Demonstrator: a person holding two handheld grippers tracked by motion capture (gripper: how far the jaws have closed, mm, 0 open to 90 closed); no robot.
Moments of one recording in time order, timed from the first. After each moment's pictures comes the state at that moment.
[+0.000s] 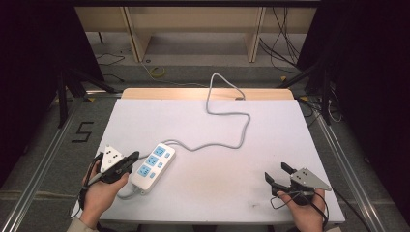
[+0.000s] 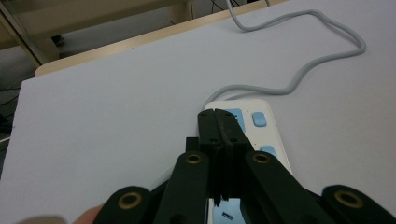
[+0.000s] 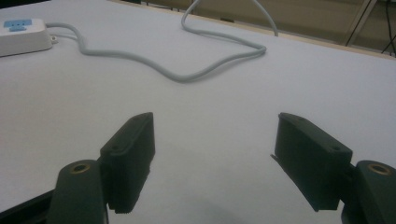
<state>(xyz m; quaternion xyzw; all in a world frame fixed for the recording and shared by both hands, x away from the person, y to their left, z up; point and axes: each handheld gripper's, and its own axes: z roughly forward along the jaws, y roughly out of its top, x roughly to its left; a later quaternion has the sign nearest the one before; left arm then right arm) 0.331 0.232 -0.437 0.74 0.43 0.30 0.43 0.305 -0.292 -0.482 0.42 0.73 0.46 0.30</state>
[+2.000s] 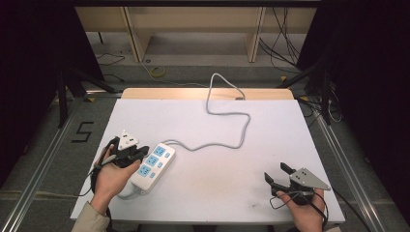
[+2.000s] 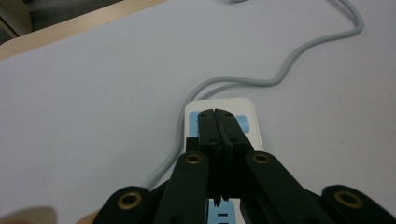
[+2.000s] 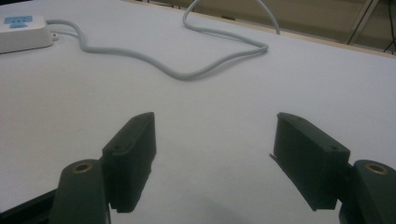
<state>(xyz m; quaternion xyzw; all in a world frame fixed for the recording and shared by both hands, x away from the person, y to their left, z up) 0.361 0.201 -0.410 0.78 0.45 0.24 0.36 0.305 -0.291 -0.482 0.41 0.73 0.46 0.30</state>
